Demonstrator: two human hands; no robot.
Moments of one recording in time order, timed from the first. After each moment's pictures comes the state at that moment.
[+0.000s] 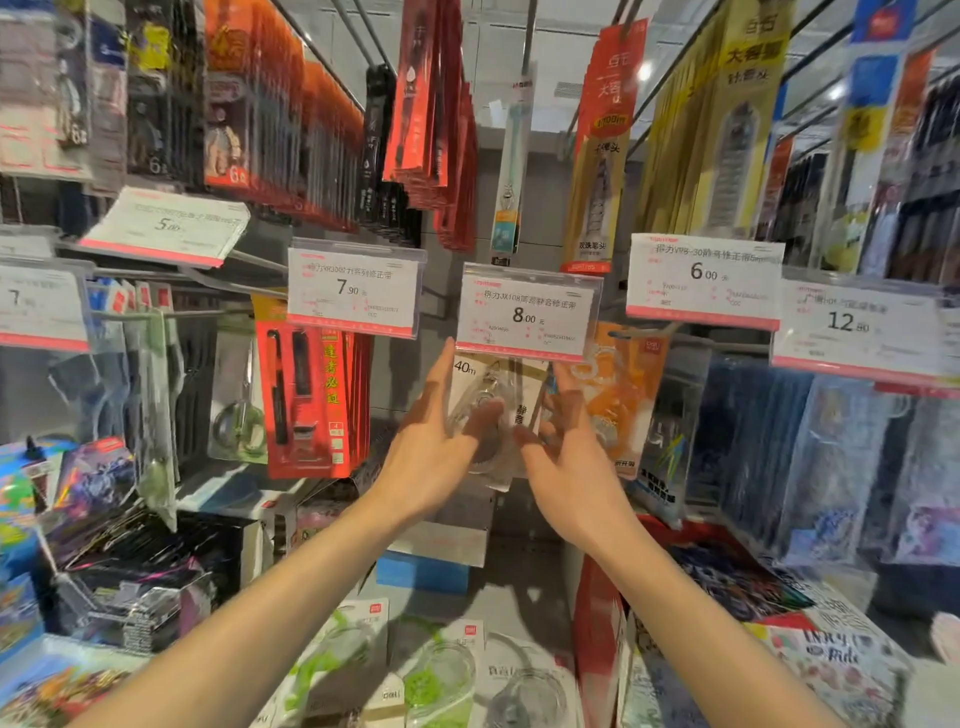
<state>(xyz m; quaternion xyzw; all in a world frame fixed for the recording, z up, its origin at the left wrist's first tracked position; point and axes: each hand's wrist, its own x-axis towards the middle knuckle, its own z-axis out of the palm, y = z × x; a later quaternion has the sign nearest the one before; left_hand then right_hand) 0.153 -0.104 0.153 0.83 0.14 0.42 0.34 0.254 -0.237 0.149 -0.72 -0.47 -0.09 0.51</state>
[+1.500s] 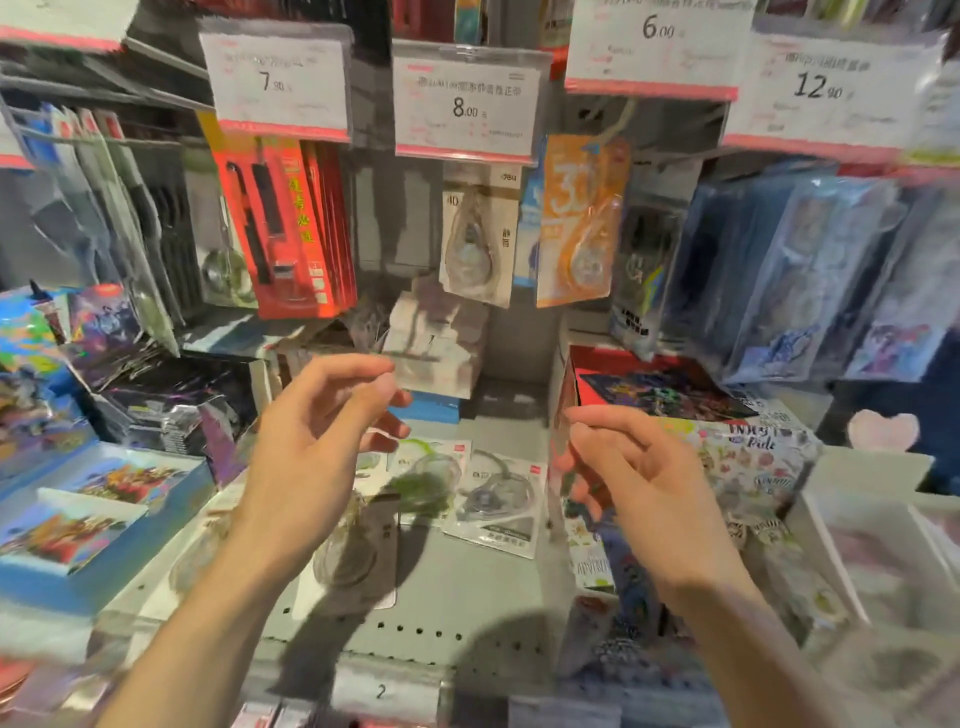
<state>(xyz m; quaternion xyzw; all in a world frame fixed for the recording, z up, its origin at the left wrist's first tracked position) 0.031 -0.206 0.079 0.64 0.13 0.49 0.58 0.195 -0.388 0.072 -0.64 -0.35 0.14 0.67</state>
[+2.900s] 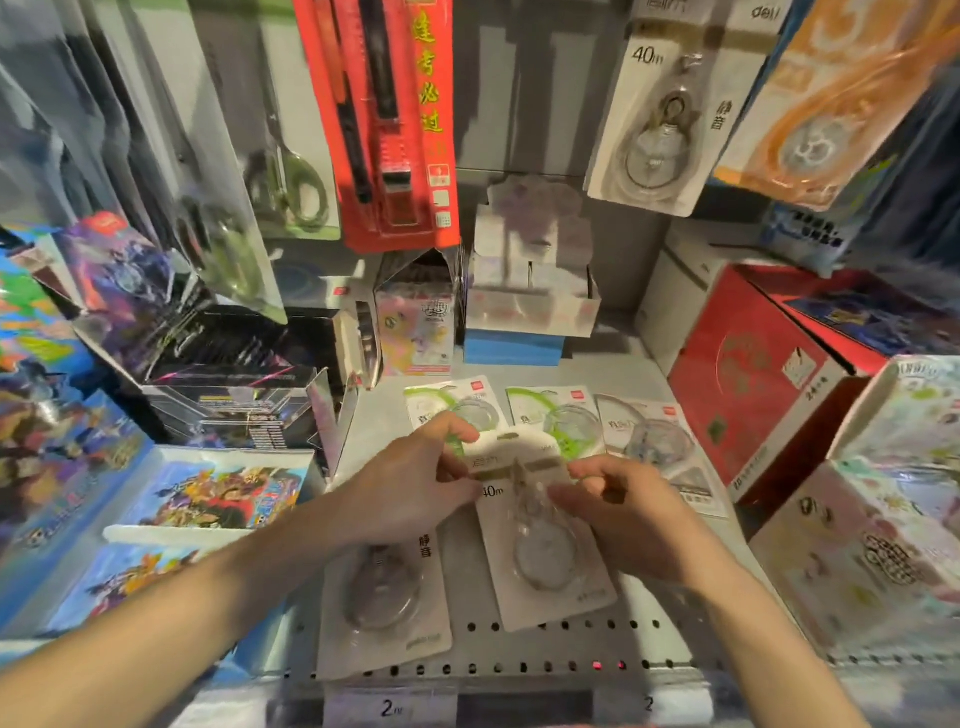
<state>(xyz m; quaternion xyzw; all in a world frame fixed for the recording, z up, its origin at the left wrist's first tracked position) 0.019 -0.014 -0.029 0.91 0.16 0.02 0.39 0.141 -0.222 -0.051 -0.79 -0.21 0.25 0.52</state>
